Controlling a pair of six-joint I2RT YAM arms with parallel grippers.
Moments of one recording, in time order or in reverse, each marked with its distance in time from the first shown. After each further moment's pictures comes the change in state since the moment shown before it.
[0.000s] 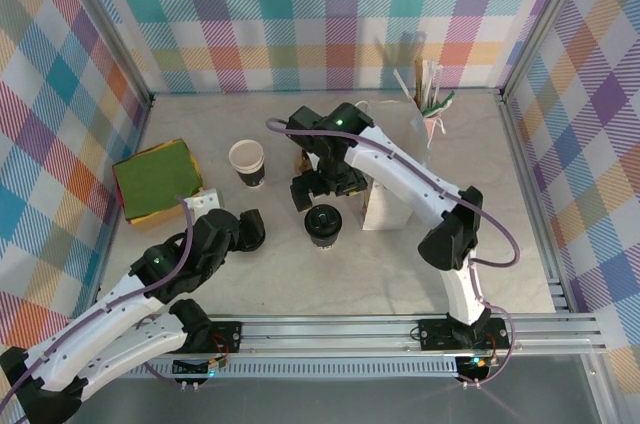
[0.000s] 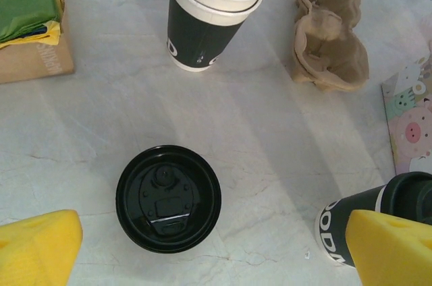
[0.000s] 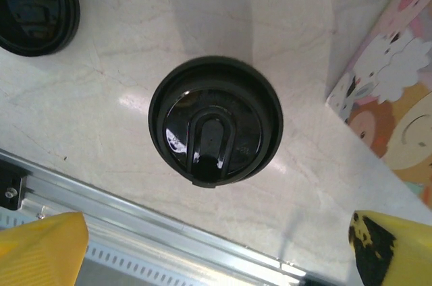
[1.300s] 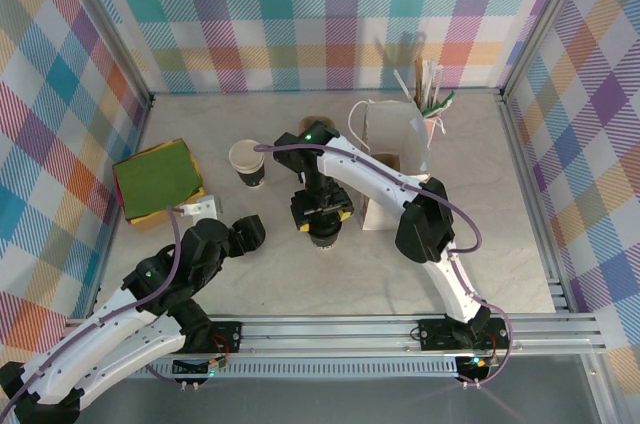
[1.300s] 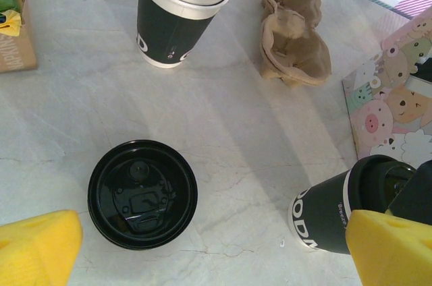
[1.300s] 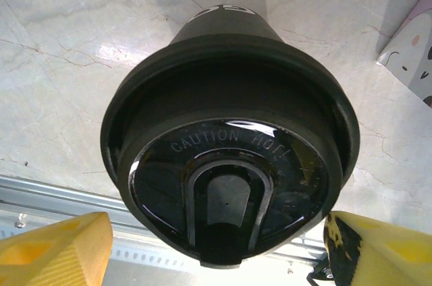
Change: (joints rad) left arm 0.001 -0.107 -0.075 0.062 0.064 0.026; right arm 0.019 0.163 -0.050 -0.017 -0.058 0.085
